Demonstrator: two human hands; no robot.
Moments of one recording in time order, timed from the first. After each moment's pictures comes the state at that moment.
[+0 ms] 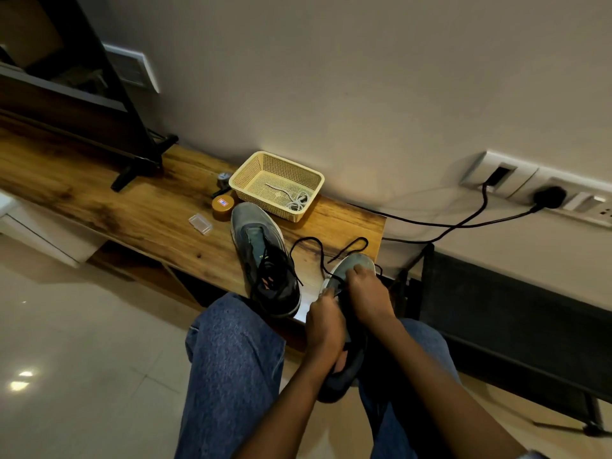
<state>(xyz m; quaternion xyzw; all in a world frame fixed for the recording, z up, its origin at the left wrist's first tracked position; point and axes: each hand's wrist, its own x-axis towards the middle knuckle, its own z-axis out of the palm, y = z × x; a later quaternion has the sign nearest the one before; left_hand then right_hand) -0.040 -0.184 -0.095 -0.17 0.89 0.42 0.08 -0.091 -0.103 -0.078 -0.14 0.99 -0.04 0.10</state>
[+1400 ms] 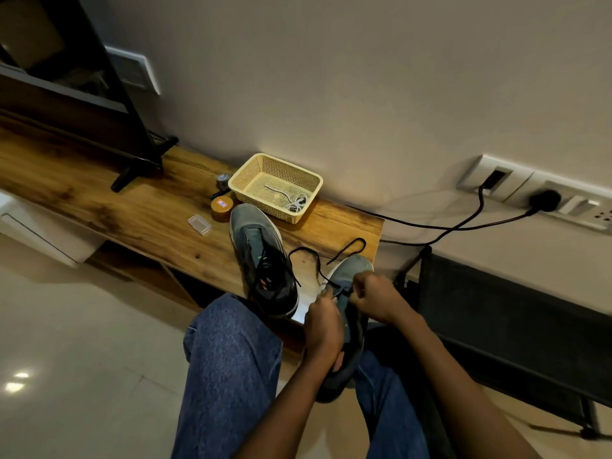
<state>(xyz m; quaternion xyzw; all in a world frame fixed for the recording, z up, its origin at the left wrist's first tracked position) -0.041 -0.181 -0.097 -0.17 0.90 0.39 0.07 -0.100 -0.074 -0.062 -0.12 0.96 -0.18 0.19</state>
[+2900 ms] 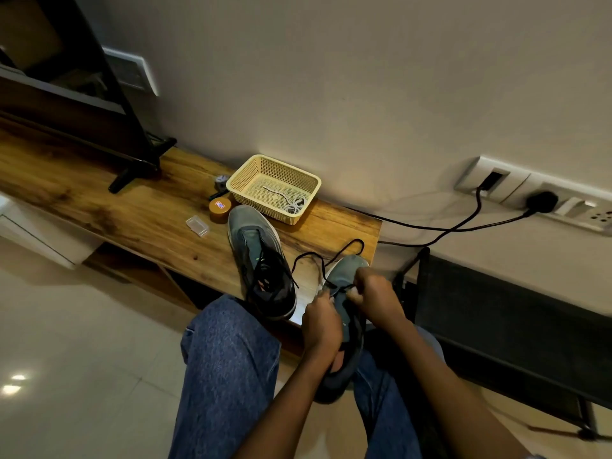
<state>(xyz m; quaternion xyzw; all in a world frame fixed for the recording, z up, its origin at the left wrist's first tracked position) -0.043 -0.180 -0.098 -0.19 0.88 0.43 0.07 -0.096 -0.076 -0.078 -0.08 0.96 -0.24 0.09</state>
